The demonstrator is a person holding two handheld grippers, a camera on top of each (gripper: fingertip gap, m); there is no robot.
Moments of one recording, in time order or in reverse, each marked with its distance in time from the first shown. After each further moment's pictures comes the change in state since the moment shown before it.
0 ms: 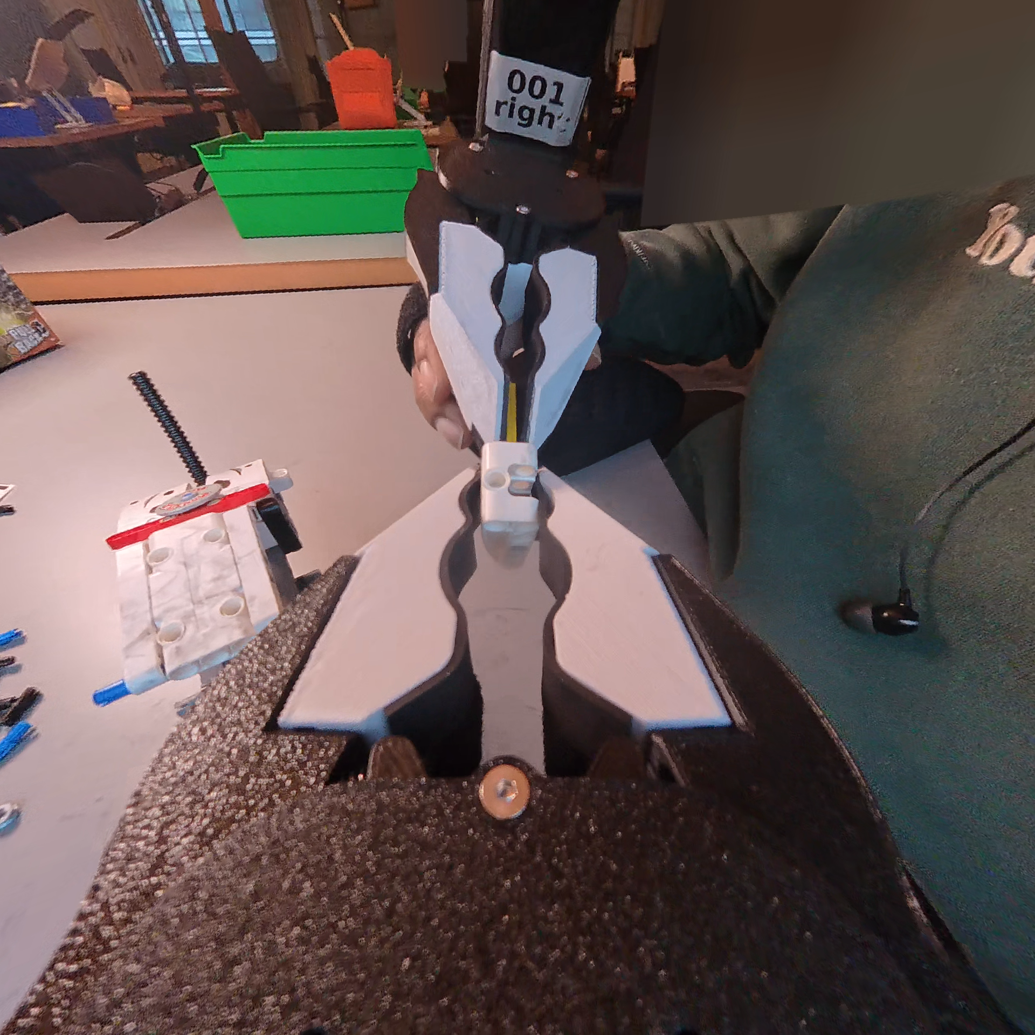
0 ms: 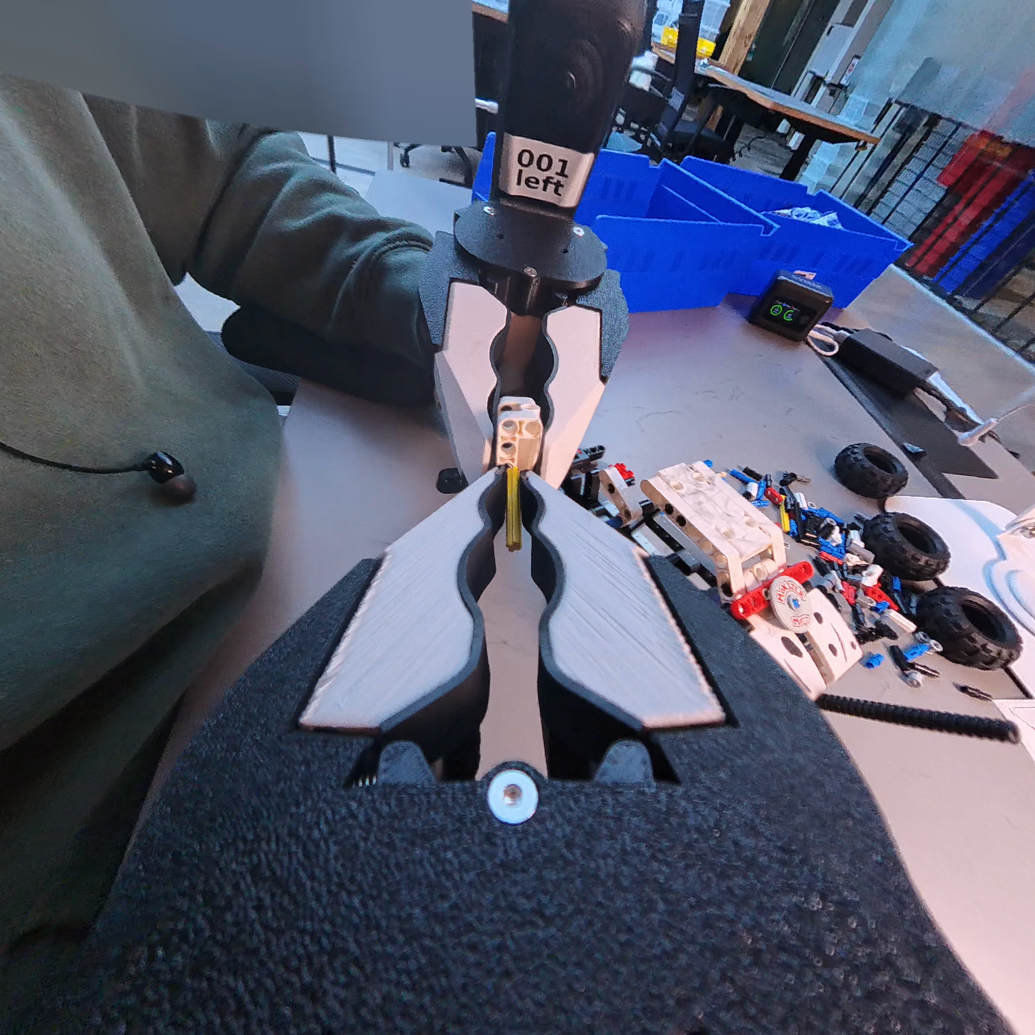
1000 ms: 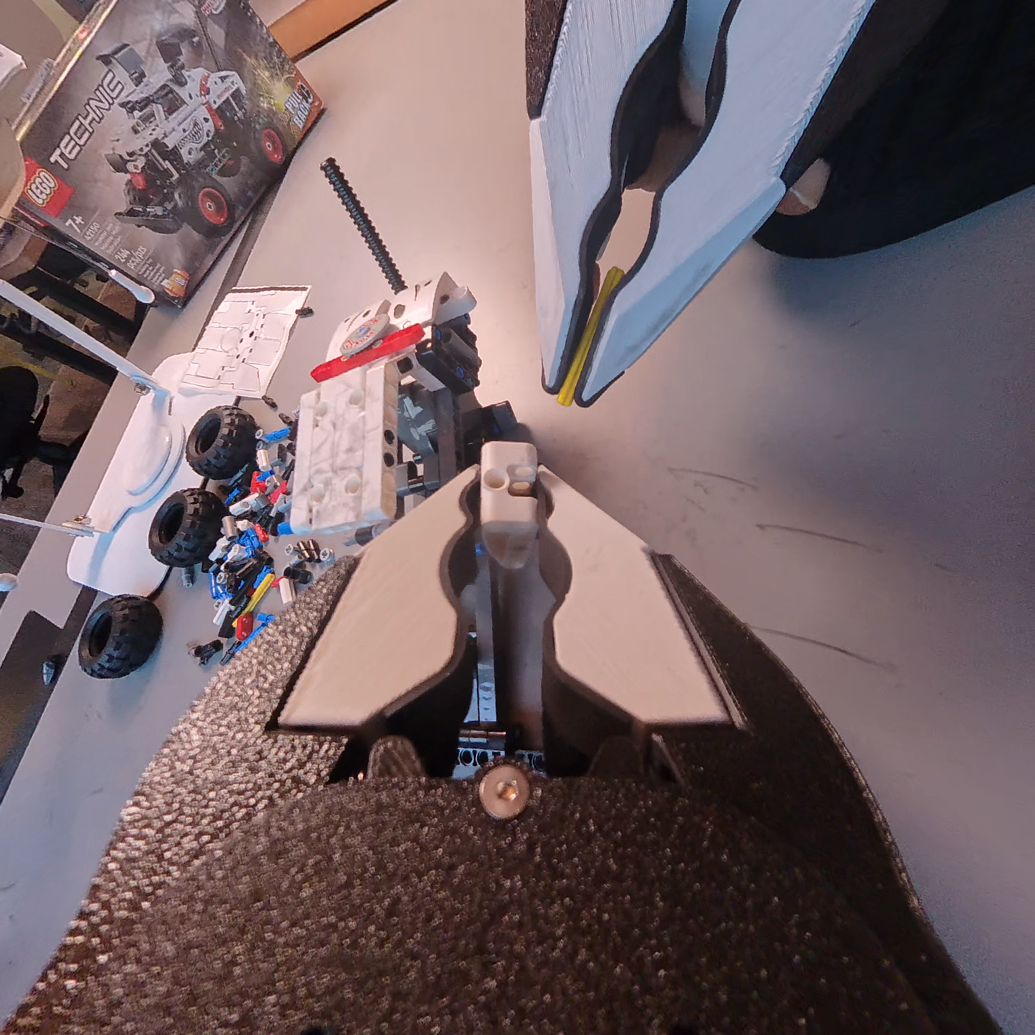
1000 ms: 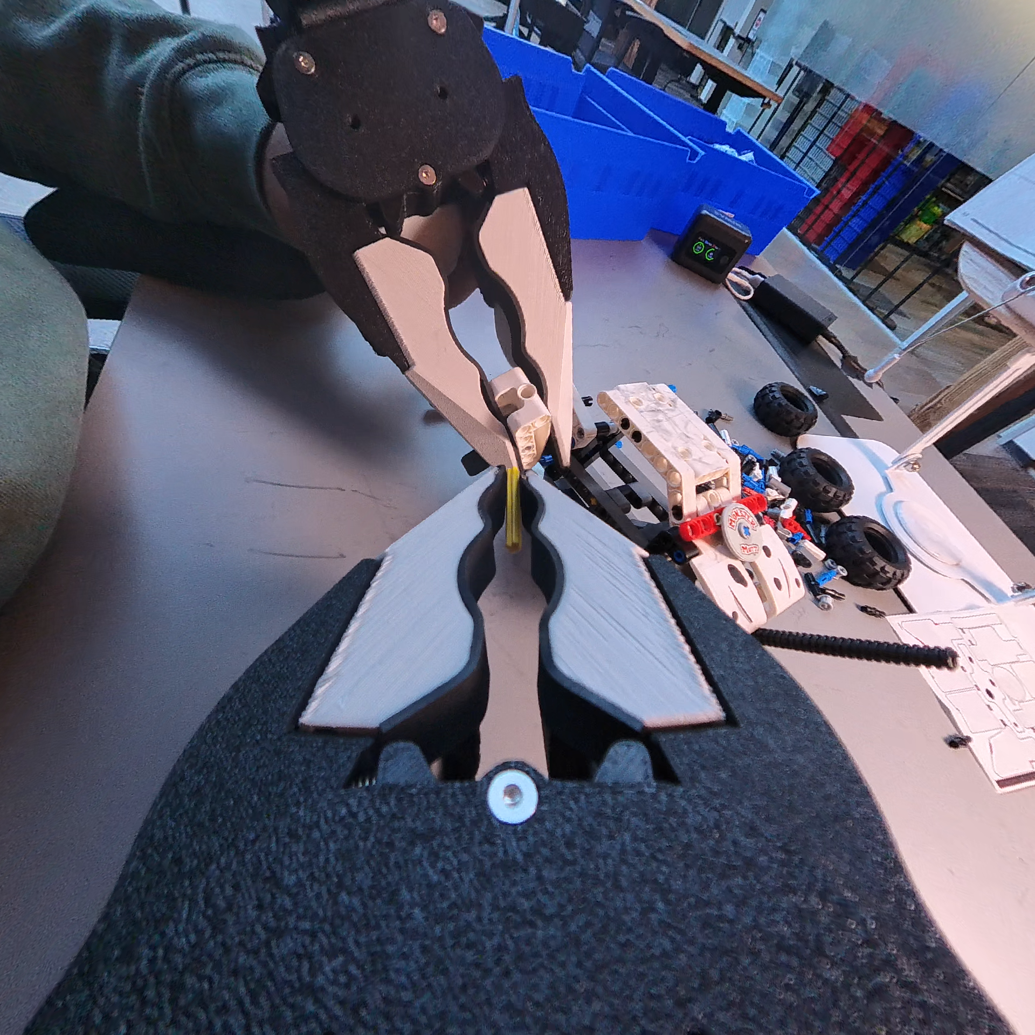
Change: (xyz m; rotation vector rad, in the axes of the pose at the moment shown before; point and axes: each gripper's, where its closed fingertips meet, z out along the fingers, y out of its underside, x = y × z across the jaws) left arm -0.062 0.053 -0.016 -0.513 -0.534 0.223; right arm 0.028 0.040 0.009 -0.094 0.161 -0.073
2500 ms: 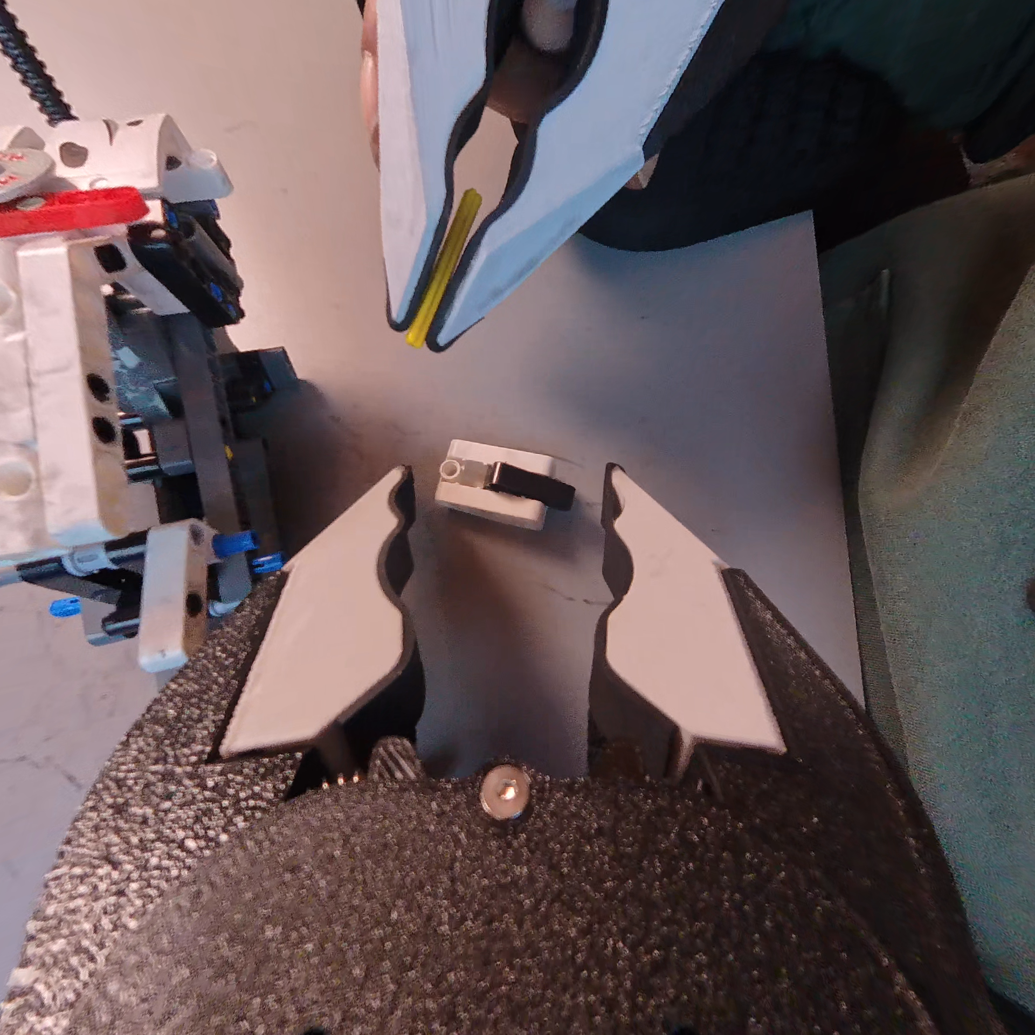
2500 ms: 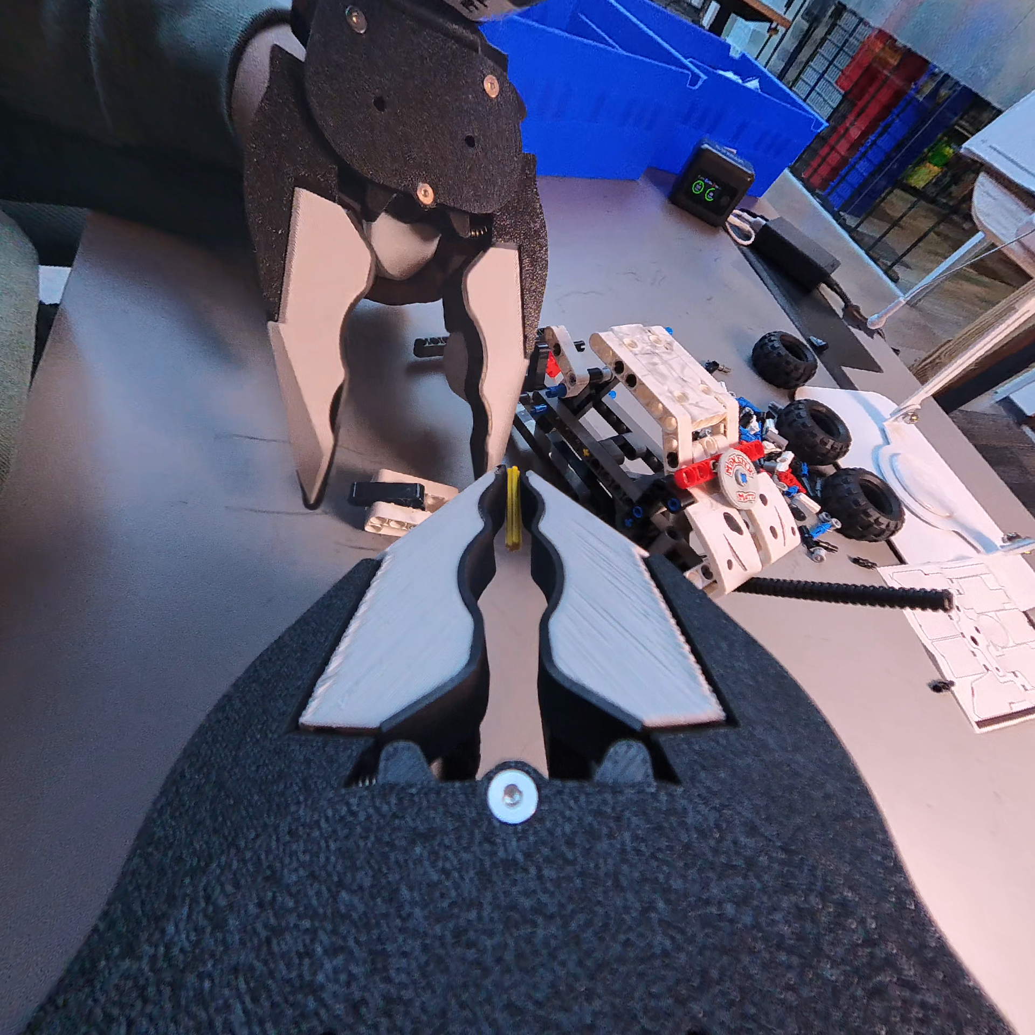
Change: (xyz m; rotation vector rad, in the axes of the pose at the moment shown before) left arm 0.063 0.013 0.007 -0.078 0.506 -0.259; right arm 0.004 0.019 -0.004 -0.081 0.019 0.005
